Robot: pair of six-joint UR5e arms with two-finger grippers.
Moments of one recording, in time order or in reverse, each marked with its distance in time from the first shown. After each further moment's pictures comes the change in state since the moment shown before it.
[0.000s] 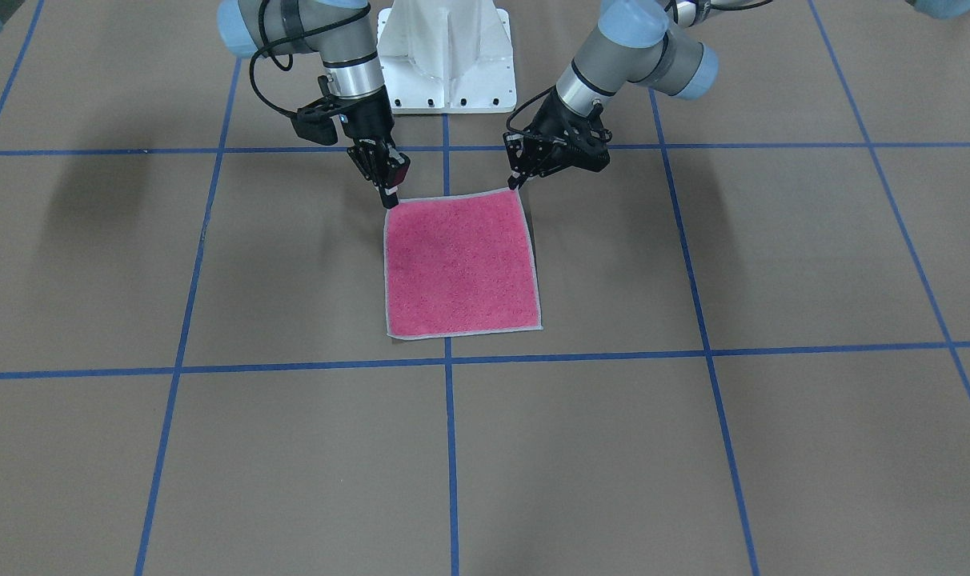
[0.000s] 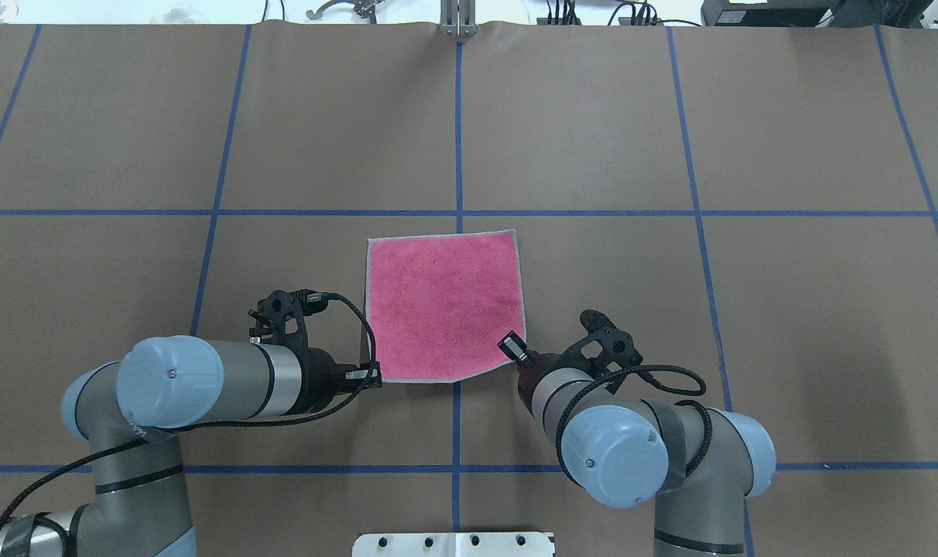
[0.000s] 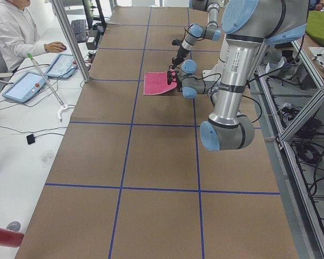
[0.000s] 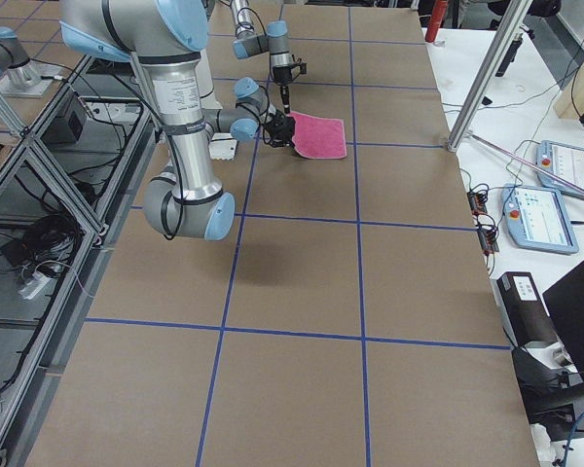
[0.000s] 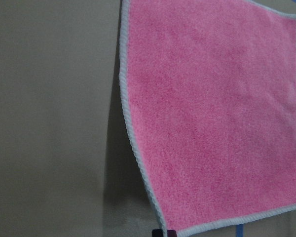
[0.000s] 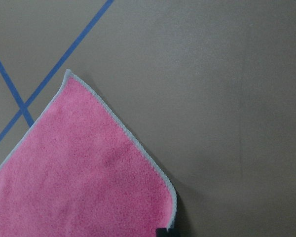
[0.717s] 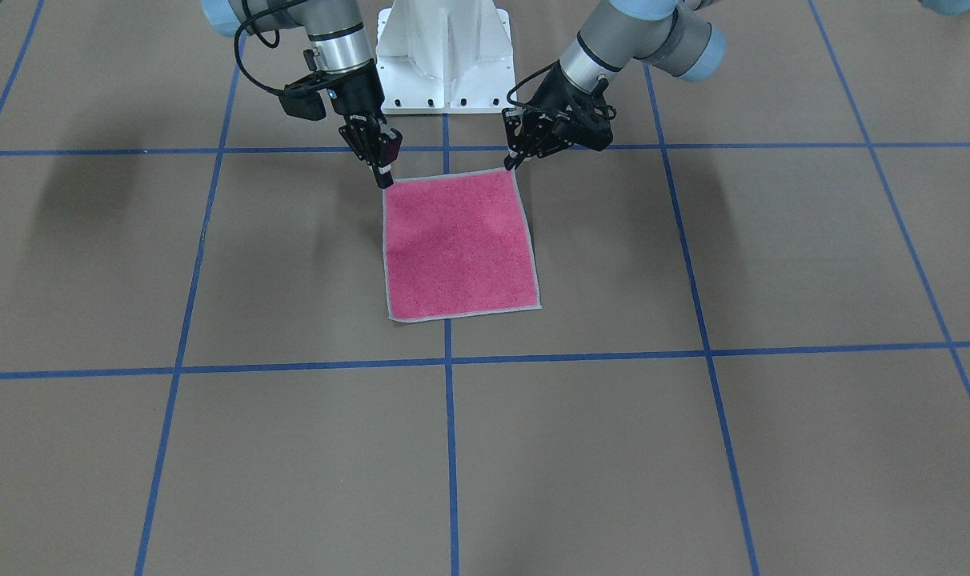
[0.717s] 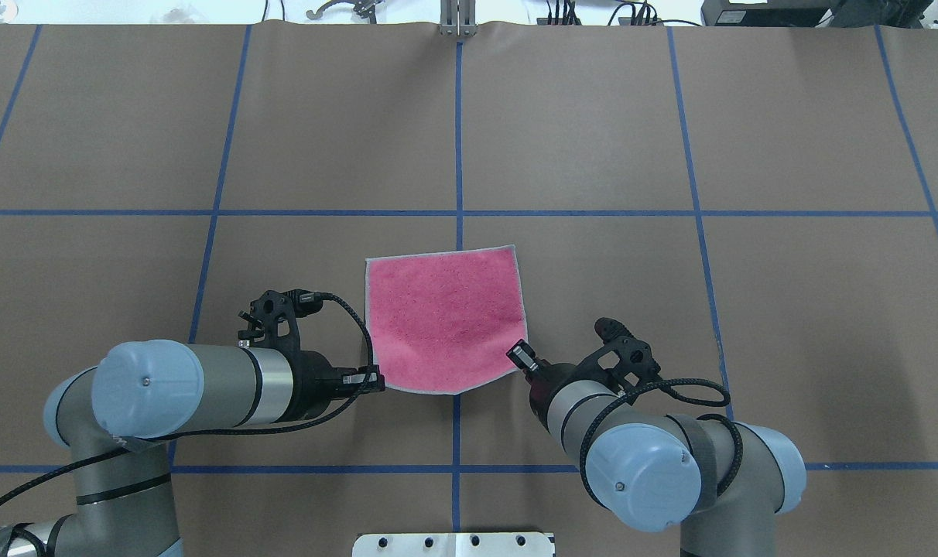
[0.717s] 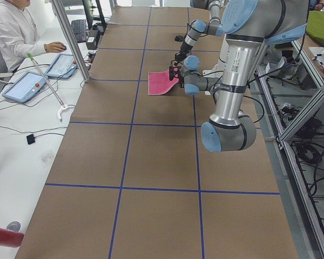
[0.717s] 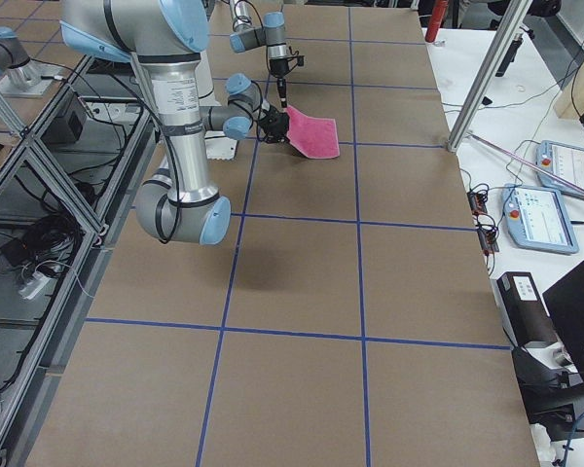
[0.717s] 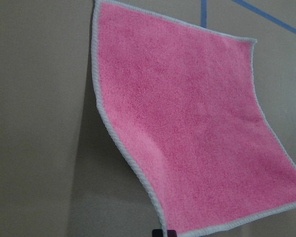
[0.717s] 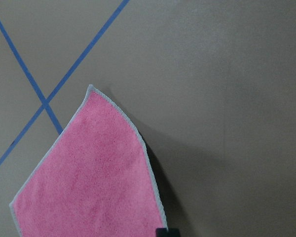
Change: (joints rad) left arm 0.003 0.004 -0.052 0.014 0.004 -0.007; right arm -0.006 -0.033 0.051 -0.003 -0.020 -0.007
